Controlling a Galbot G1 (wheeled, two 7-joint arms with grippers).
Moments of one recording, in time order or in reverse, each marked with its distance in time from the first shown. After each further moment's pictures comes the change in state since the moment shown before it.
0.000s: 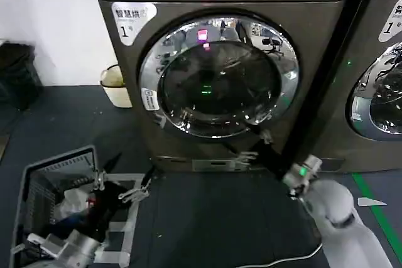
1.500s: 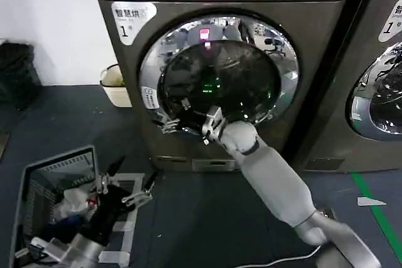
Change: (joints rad) left arm 0.029 -0.010 0.022 -0.002 0.026 -0.025 0.014; right arm 0.476 0.258 -0.407 -0.410 -0.095 -0.007 0.059
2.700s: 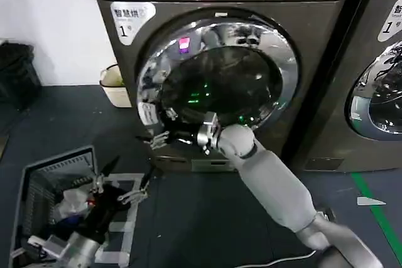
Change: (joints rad) left arm -0.019 0.013 -0.043 0.001 0.010 0.048 -0.009; right arm -0.090 -0.089 0.043 0.164 0.130 0.010 -0.285
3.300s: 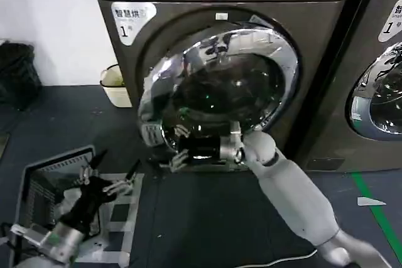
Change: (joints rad) left arm -0.070 0.042 -0.117 0.045 -0.110 0.050 0.043; right arm -0.076 -0.087 0.067 0.042 0.106 -0.025 -0.306
